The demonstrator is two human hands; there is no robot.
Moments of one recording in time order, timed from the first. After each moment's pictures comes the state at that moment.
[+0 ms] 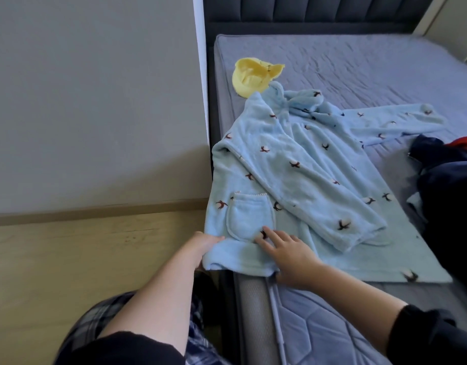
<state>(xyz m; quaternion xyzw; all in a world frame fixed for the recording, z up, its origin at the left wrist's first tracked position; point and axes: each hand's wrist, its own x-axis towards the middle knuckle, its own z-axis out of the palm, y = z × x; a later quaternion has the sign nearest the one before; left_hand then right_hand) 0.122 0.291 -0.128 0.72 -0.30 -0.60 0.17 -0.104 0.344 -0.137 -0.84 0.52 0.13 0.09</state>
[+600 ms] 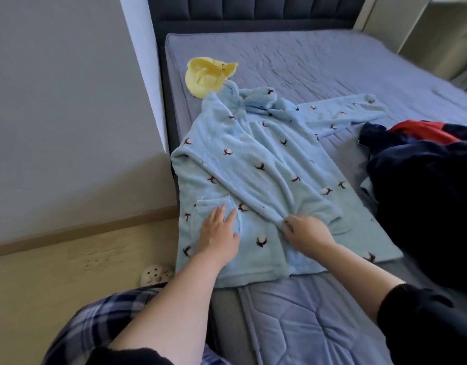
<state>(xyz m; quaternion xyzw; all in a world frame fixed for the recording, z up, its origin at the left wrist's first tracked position) 0.023 0.280 -0.135 0.56 -0.80 -0.20 0.03 -0.195 0.328 -0.126 -0.63 0.76 0.00 0.14</state>
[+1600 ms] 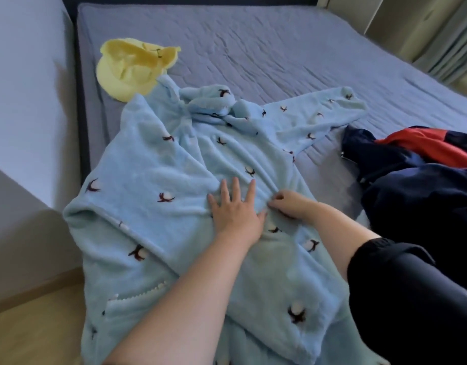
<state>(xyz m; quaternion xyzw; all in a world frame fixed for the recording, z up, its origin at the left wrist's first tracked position) -0.176 0.107 -0.154 0.52 -0.84 -0.14 0.02 -0.334 0.118 -0.141 -0.42 0.81 -0.08 0.40</state>
